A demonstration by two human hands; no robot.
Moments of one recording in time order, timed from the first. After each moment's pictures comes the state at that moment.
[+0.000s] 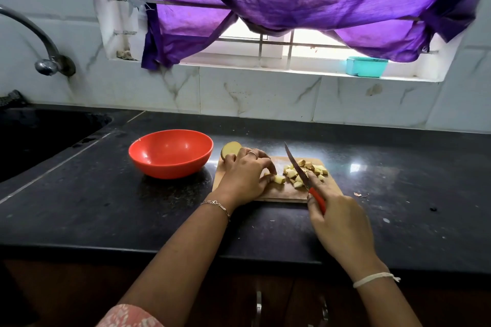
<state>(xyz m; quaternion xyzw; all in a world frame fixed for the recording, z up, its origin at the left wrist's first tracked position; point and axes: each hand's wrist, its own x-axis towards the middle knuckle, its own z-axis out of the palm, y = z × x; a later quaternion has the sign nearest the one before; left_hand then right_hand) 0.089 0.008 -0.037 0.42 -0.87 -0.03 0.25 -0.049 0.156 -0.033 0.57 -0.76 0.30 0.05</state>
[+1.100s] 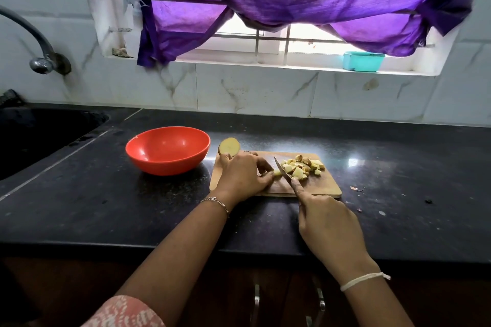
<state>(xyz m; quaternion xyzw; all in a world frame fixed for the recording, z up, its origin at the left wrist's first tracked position) 0.083 0.013 -0.040 0.46 -0.83 -0.06 0.31 -0.037 0.159 -0.042 0.62 -0.76 0.17 0.12</state>
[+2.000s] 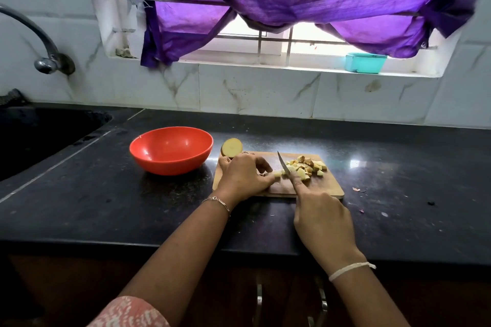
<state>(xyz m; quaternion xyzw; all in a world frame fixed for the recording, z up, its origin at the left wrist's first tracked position) 0.084 0.010 -0.043 0.48 -0.80 -0.10 0.35 -0.028 0.146 -0.044 0.61 -0.76 0.19 0.14</state>
